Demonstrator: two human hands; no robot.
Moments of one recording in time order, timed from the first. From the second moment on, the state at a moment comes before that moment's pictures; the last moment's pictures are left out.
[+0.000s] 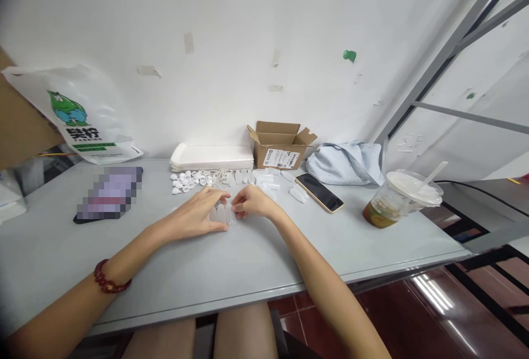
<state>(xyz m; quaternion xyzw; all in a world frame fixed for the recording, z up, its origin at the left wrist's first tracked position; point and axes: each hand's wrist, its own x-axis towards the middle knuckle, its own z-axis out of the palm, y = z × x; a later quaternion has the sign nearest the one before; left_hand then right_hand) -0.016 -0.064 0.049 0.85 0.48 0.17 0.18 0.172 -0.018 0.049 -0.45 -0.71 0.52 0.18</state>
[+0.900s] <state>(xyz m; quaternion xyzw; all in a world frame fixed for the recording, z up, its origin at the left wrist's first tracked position) -0.020 -0.066 0.051 0.86 0.45 0.19 0.16 0.171 -0.019 0.049 -0.45 -0.68 0.54 0.21</state>
